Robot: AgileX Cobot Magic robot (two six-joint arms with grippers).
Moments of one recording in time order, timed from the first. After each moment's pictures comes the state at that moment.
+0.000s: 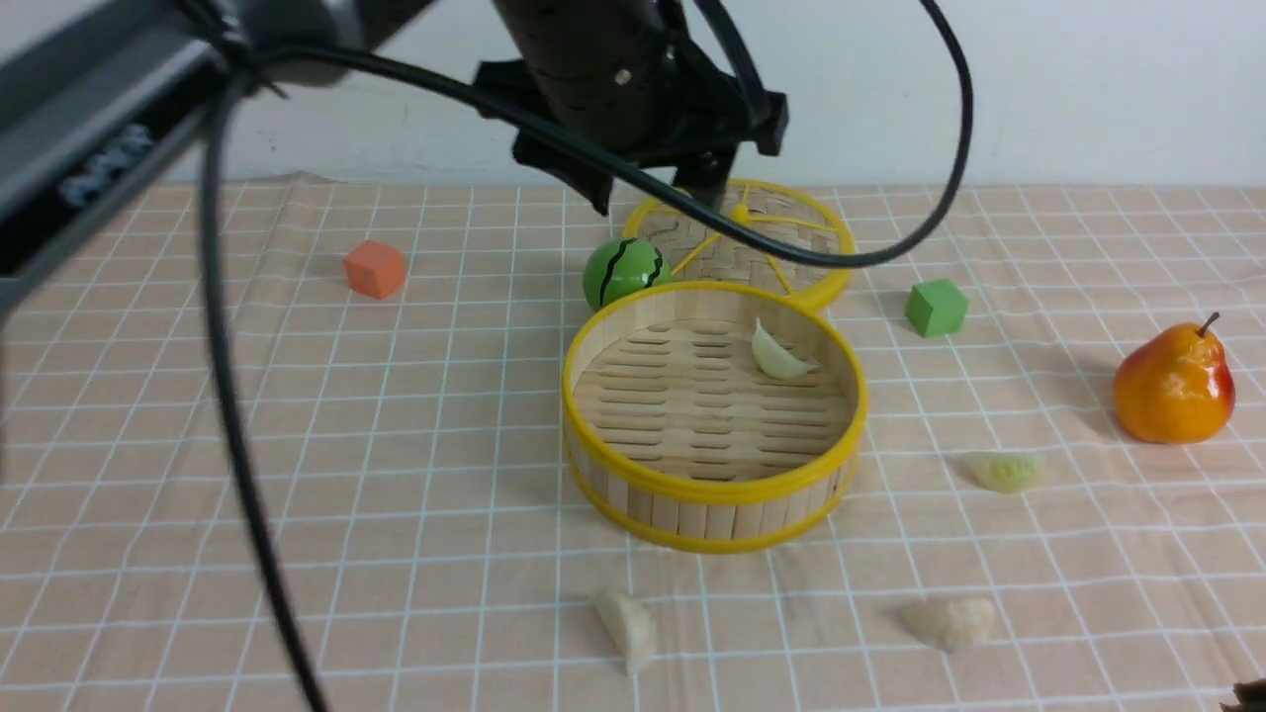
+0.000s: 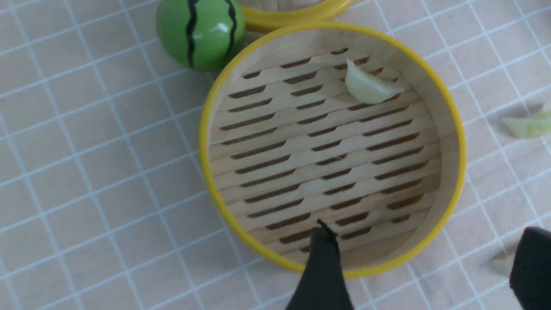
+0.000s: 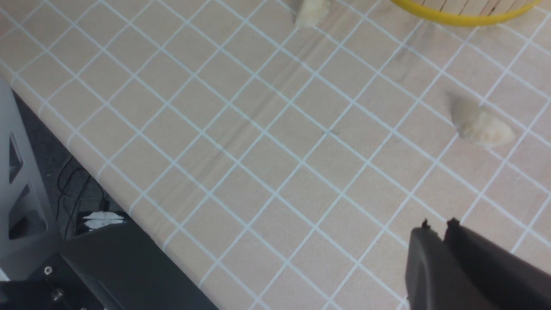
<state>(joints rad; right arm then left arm) 0.60 0.71 -0.89 0.18 1.11 -0.11 -0.63 1.90 -2.14 0.09 1.25 -0.28</state>
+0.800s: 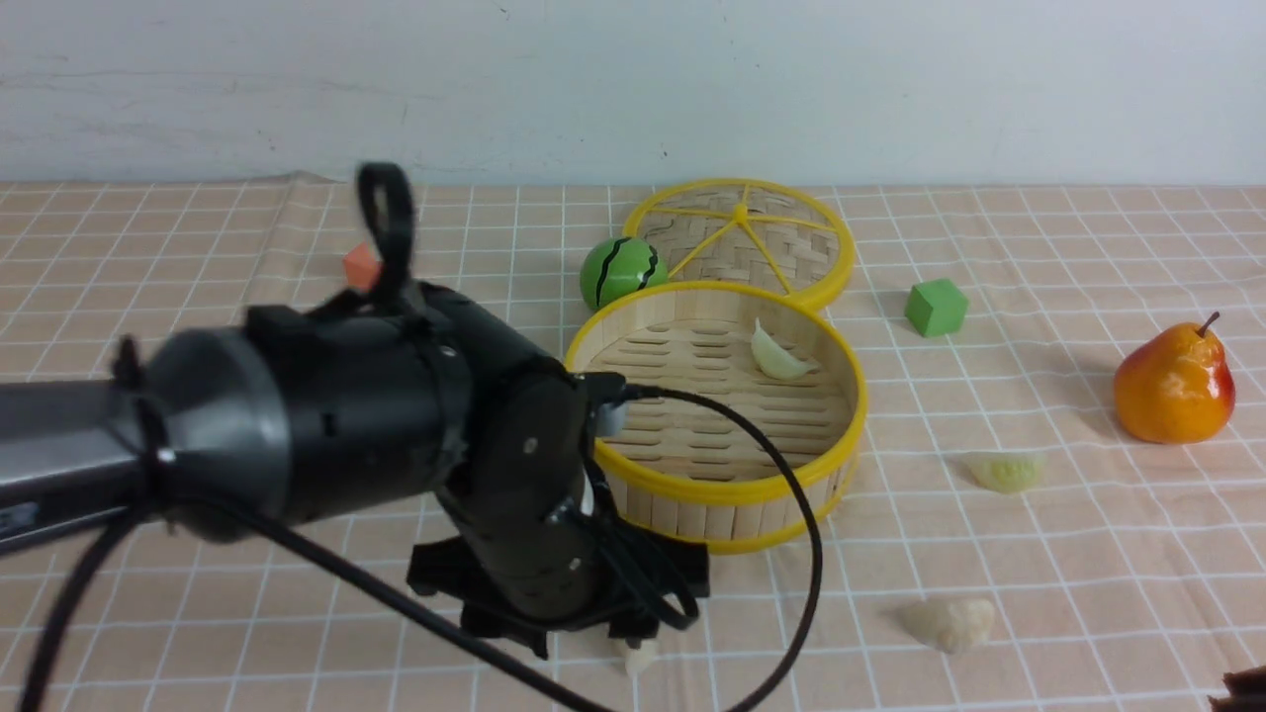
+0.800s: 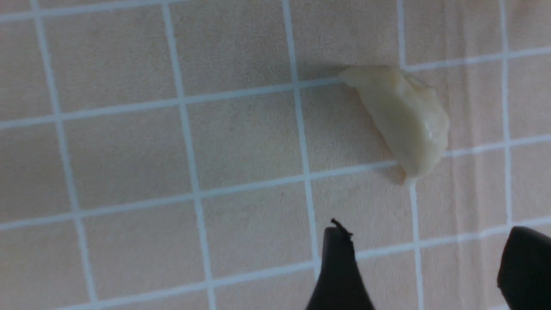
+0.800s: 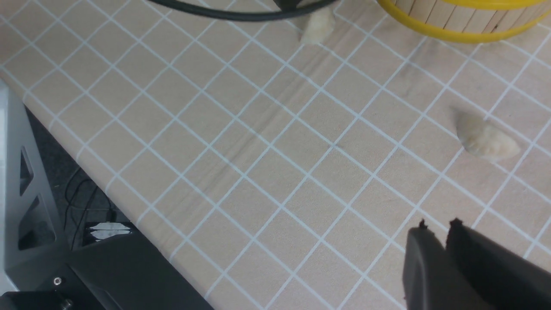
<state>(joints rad) 0.60 0.71 -0.89 0.19 1.10 -0.11 -0.73 1.75 -1.17 0.04 0.74 -0.72</state>
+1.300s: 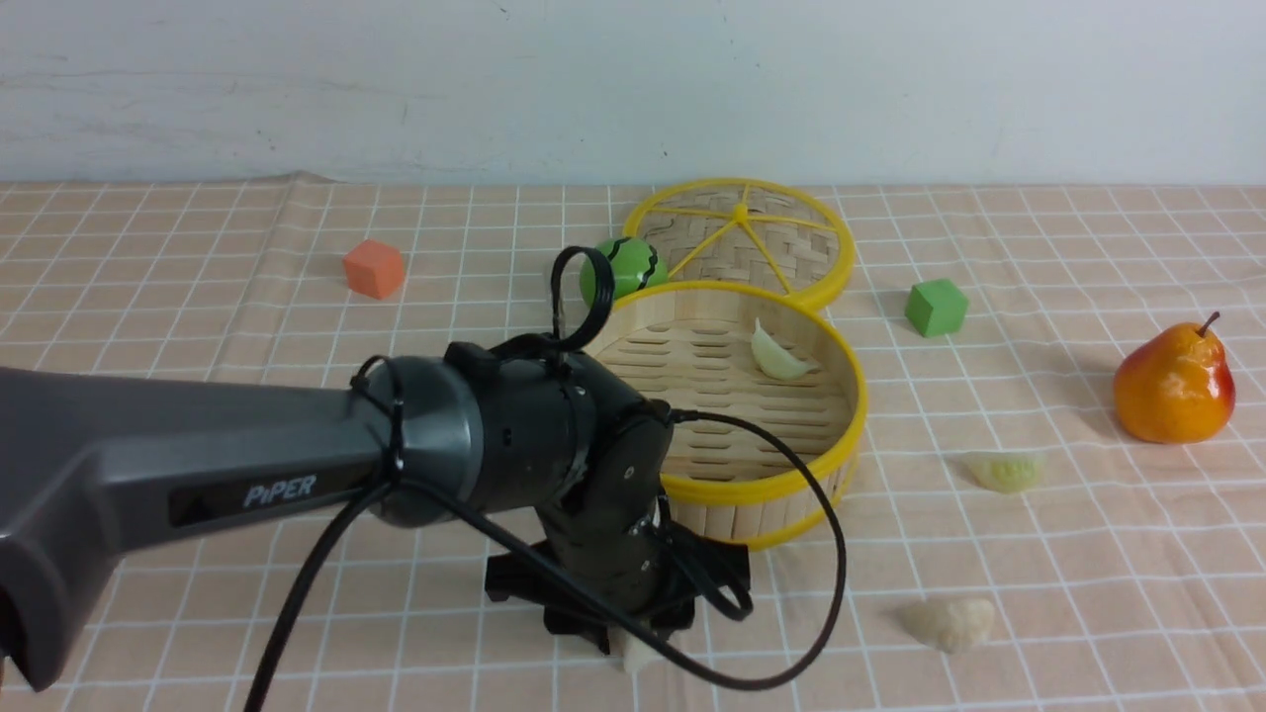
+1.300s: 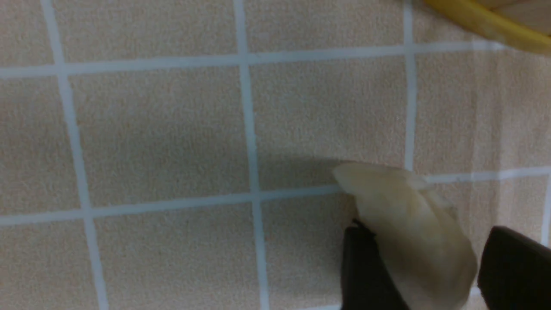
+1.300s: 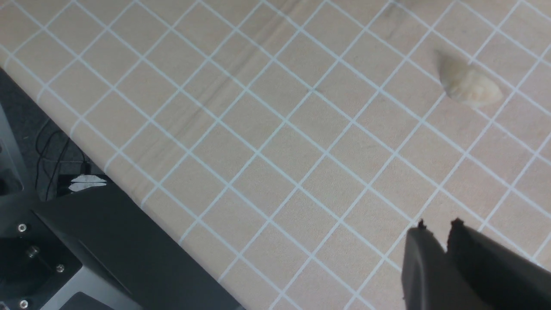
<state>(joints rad) 0.60 0.71 -0.89 0.14 1.20 -0.11 -0.74 1.95 -1.28 0.07 0.67 -0.80</state>
